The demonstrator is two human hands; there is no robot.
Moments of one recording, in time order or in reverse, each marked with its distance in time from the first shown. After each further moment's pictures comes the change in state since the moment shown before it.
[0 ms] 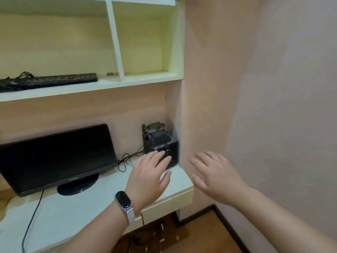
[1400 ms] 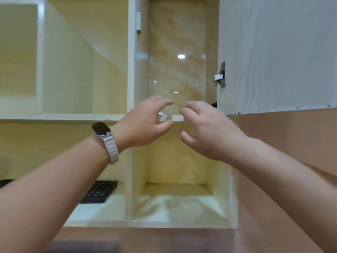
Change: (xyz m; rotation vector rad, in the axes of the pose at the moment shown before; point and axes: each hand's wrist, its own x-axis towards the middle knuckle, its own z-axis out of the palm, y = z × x) left_hand 0.438 -0.168 -0.195 0.099 0.358 -0.072; right_hand 0.489 0.114 -0.177 0.030 0.635 -0.423
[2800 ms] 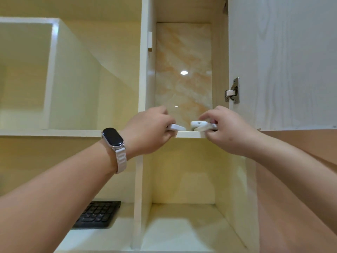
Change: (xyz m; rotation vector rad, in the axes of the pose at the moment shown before) left_hand 0.018 -0.023 -0.013 0.385 -0.004 0.076; right_hand 0.033 0.026 -0.003 0.299 -0.009 0.285
